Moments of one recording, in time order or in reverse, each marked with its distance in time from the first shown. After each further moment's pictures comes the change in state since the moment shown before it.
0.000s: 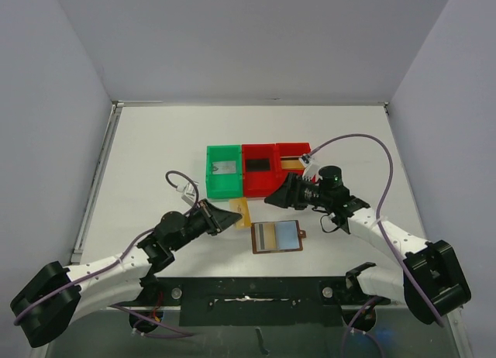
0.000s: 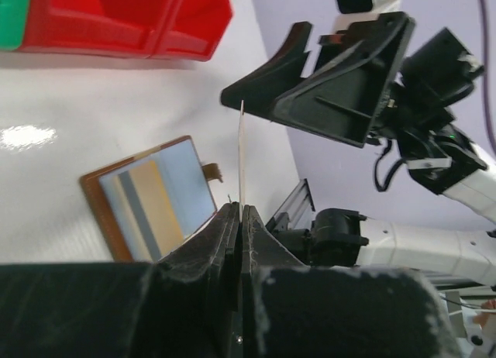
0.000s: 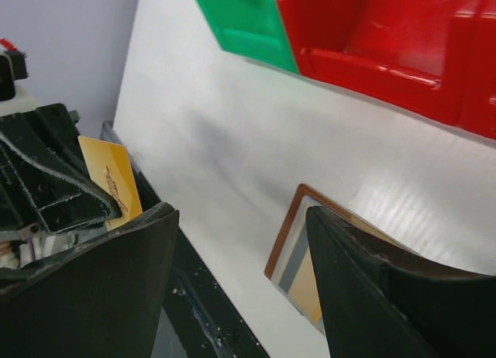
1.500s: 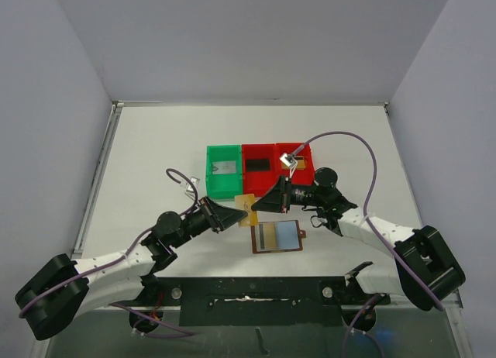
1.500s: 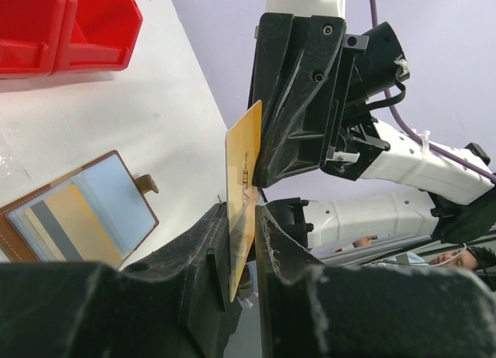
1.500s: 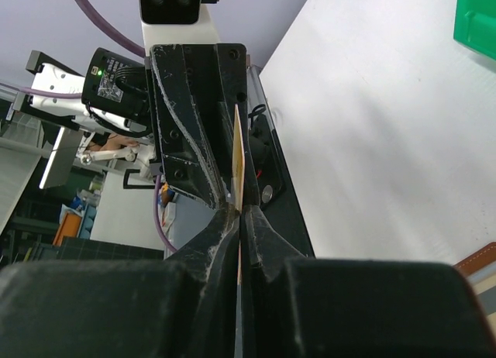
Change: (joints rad) left arm 0.001 0.079 0.005 0.275 0.119 -0.032; right arm 0.104 0.104 -0.042 0.566 -0.376 0.283
